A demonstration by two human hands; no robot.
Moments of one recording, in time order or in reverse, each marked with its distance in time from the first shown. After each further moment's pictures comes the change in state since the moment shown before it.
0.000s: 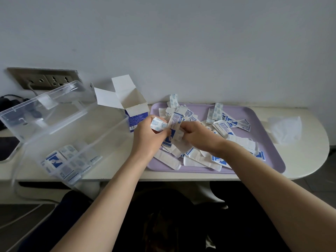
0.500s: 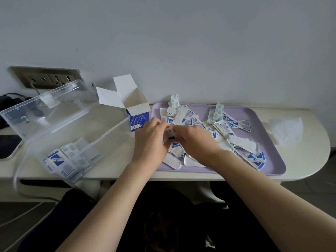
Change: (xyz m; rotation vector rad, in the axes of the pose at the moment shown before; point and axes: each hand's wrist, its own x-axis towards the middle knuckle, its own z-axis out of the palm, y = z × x) left_hand -0.004 -0.017 0.008 0.715 -0.008 0.355; right_hand -0.006 0.002 0.019 -0.625 0.256 -0.279
